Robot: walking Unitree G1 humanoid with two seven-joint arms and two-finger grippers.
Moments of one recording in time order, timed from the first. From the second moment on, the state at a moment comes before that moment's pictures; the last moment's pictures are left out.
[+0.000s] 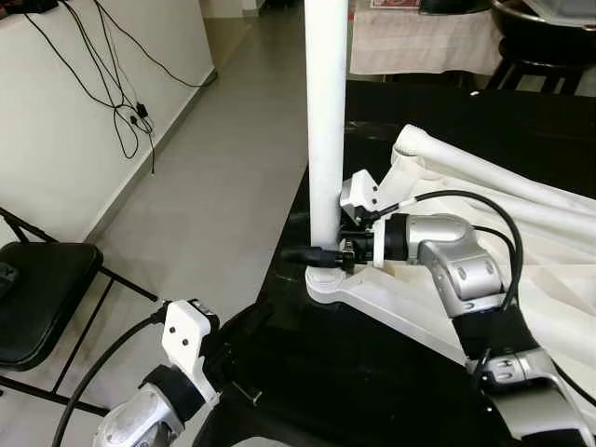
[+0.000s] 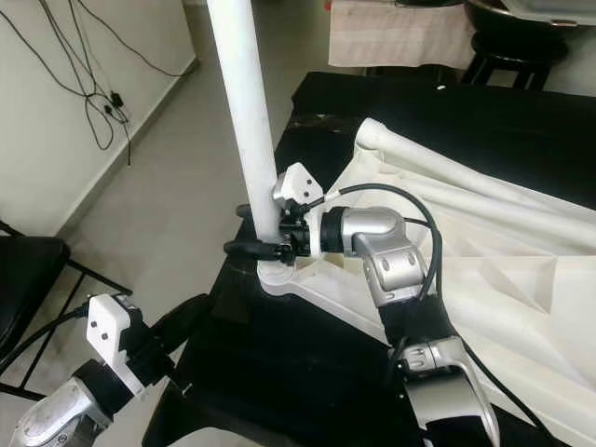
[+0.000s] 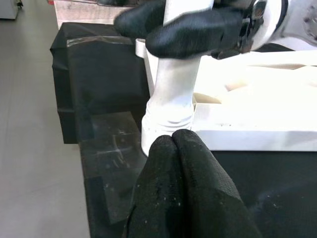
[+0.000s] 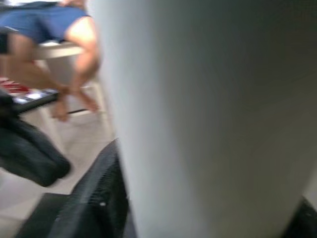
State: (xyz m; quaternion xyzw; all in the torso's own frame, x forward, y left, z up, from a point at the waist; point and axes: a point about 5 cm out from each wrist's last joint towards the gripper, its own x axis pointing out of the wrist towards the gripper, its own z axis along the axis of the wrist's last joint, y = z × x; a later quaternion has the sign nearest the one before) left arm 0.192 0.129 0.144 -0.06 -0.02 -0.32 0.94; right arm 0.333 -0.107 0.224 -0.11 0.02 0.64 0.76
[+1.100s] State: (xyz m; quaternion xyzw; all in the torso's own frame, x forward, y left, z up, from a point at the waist) left arm 0.196 0.127 0.146 -0.07 -0.02 -0.32 0.94; right arm 0.303 -0.094 0.172 -0.09 0.05 0.42 0.90
